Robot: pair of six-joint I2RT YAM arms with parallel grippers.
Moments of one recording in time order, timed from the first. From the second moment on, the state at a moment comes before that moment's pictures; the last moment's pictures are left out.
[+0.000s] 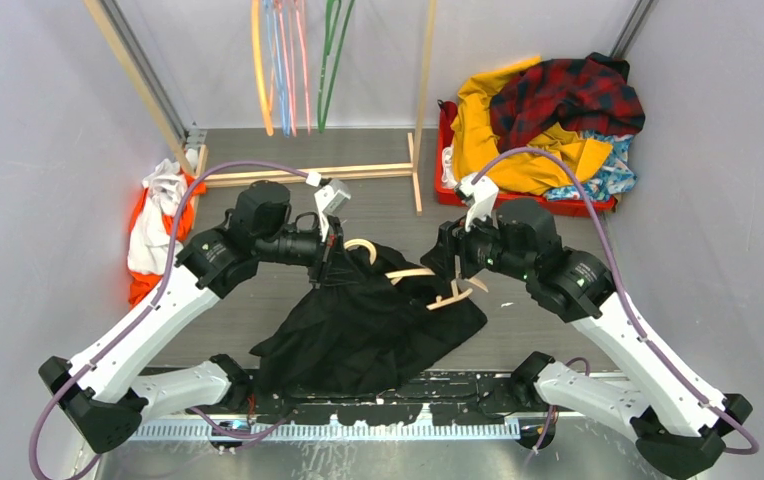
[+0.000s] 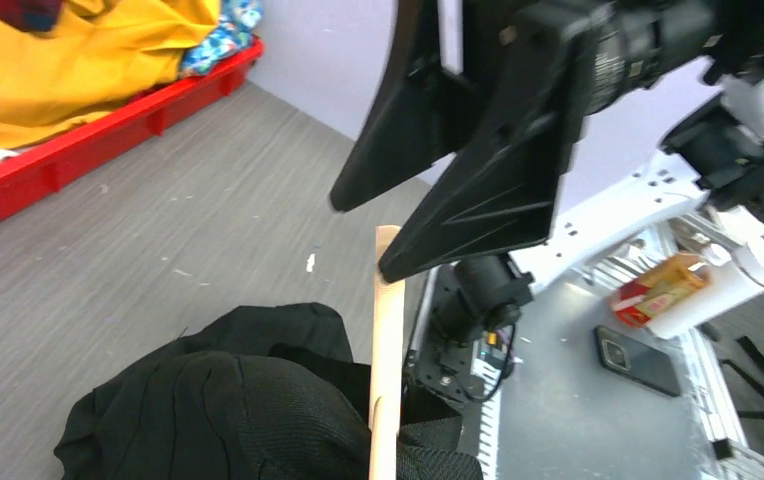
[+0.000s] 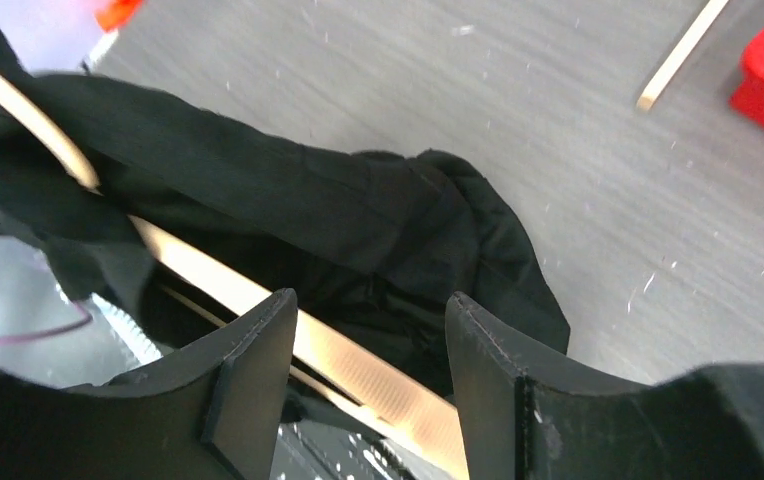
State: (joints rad) left arm -0.70 1.07 1.17 -0.59 0.70 -0.10; right arm 0.70 0.88 1.14 -0.69 -0.13 0.25
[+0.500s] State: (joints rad) left arm -0.70 1.08 1.20 -0.62 0.86 -0.10; right arm 0.72 0.84 1.14 -0.79 -0.31 0.21
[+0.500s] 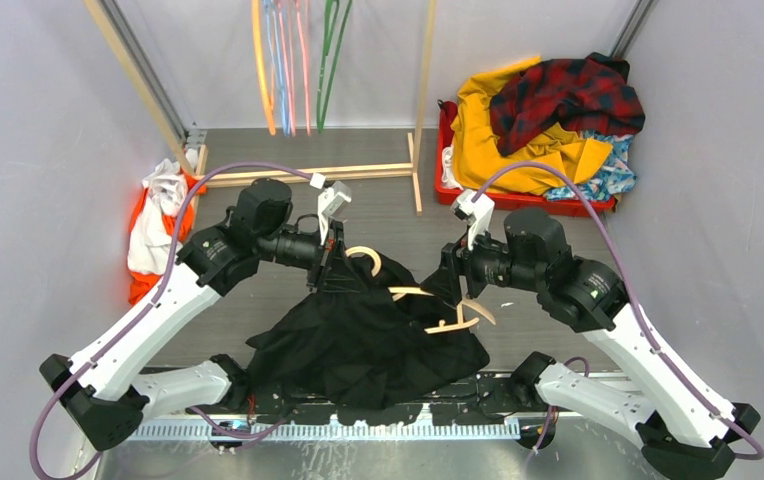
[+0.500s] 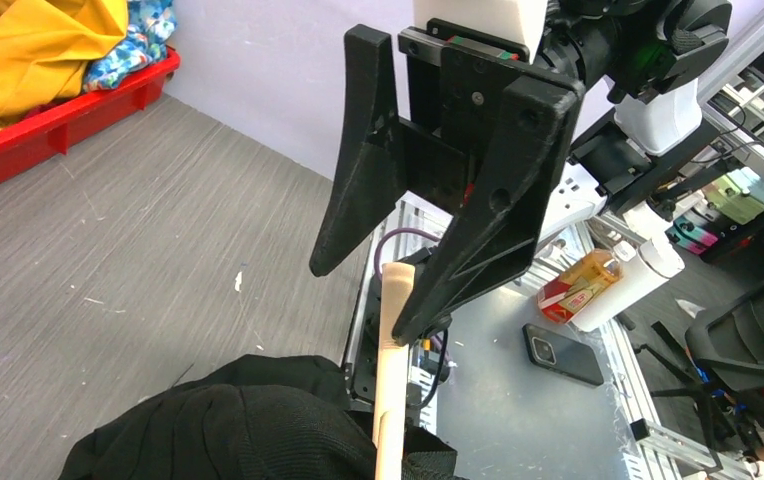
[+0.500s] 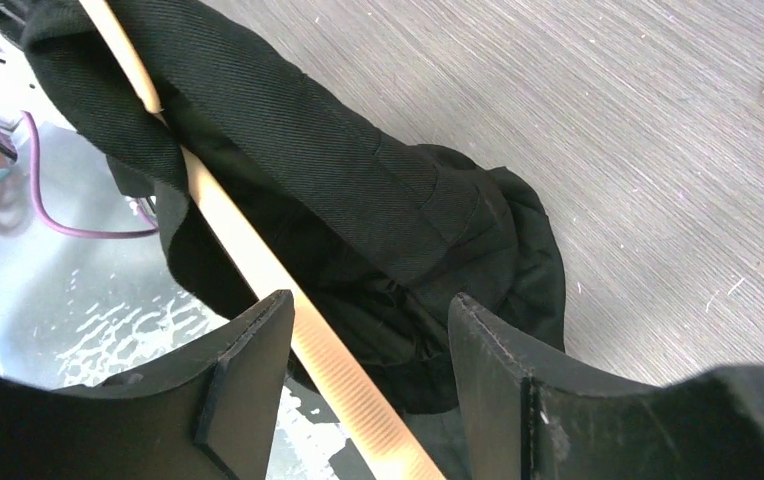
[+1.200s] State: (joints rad) left arm -0.70 1.08 1.20 -0.62 0.90 -0.10; right arm 0.80 0.89 1.11 -0.77 -0.41 0.21
